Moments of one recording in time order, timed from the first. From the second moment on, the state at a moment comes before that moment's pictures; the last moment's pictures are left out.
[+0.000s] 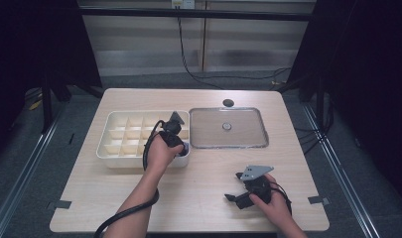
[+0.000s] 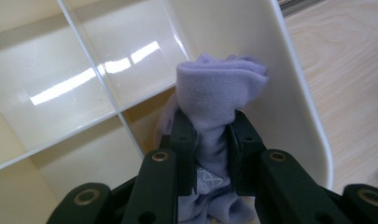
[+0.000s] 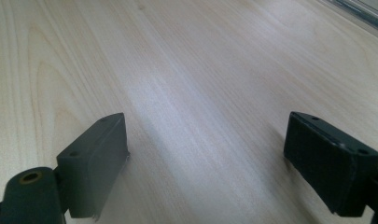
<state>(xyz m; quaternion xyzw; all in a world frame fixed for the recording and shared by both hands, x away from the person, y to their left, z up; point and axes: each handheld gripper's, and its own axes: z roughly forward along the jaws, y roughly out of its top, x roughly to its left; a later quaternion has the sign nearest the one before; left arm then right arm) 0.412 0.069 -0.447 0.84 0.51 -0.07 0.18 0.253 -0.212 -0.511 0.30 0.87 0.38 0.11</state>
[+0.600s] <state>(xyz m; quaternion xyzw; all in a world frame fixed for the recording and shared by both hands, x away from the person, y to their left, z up) 0.414 0.071 -0.445 0.84 0.51 -0.08 0.18 0.253 -0.212 -0.511 0.30 0.87 0.38 0.11</state>
